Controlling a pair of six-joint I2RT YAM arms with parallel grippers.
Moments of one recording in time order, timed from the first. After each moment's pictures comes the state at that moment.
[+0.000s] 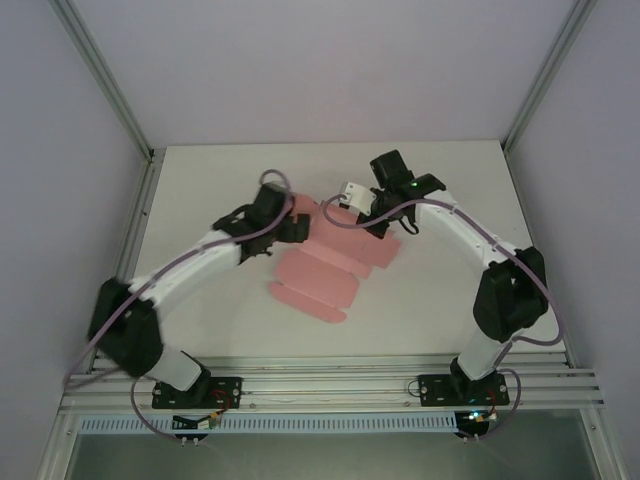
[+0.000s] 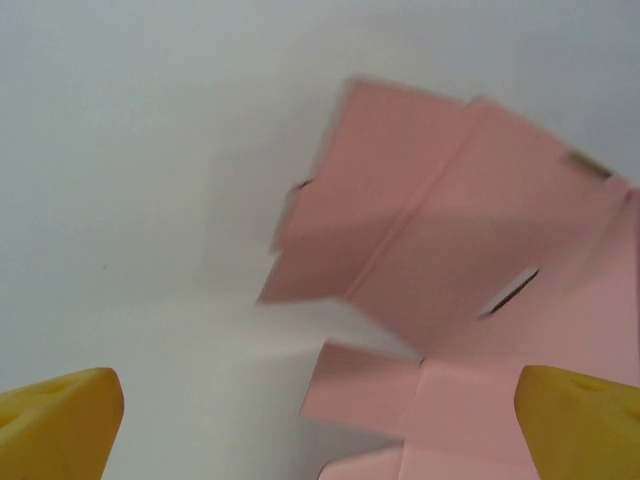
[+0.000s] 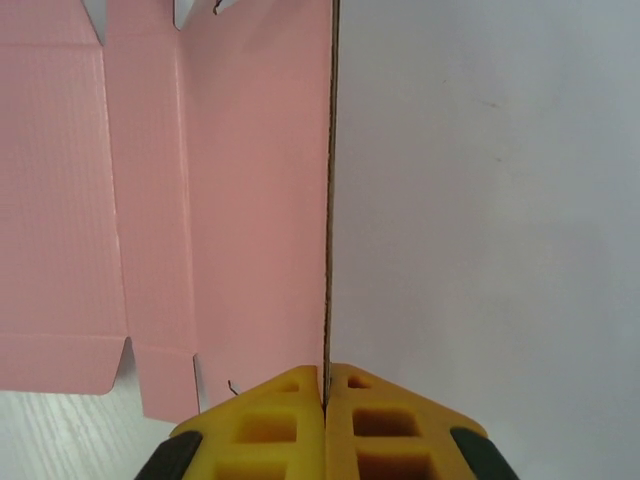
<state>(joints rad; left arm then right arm) -0.55 1.41 1.10 -0.46 -0.24 -0.36 0.48 1.67 1.47 -0.82 -0.21 -0.76</state>
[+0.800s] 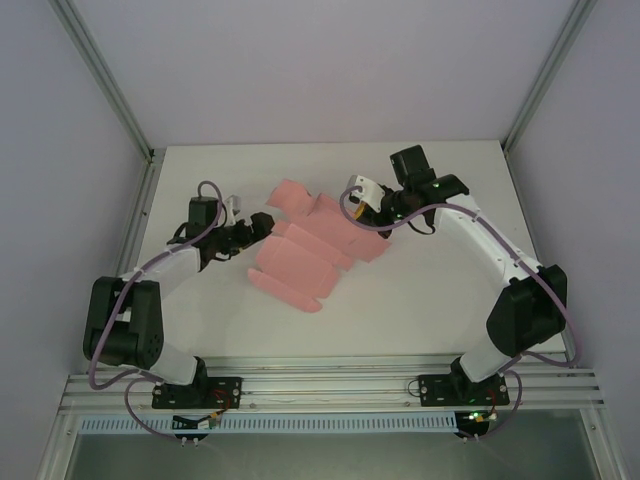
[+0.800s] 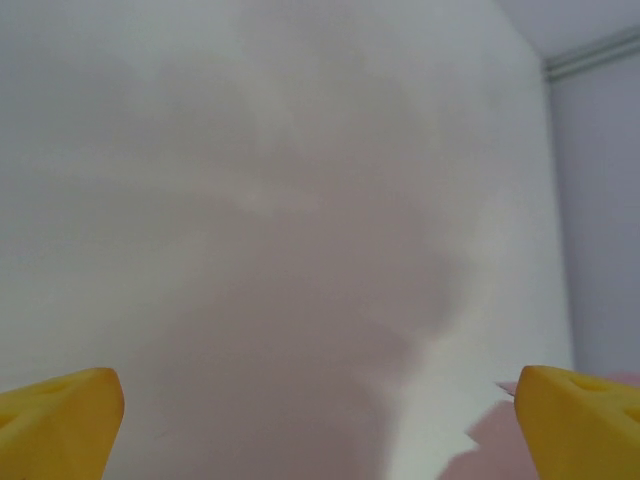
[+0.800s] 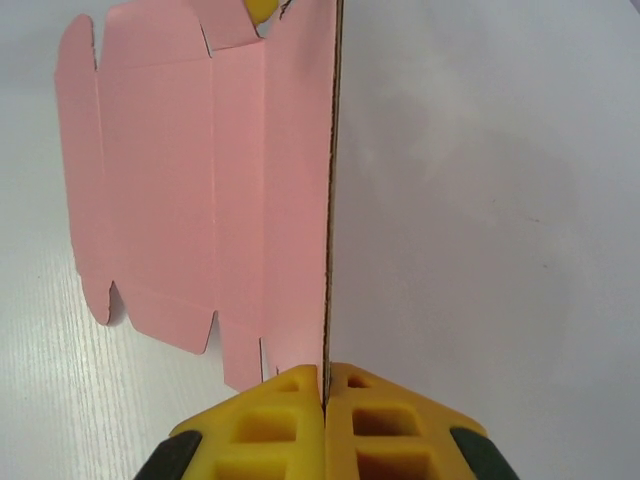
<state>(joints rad) -0.11 1.50 0.81 -0.01 0.62 -0.58 0.43 1.58 1.45 -0.82 -0.52 -0.77</state>
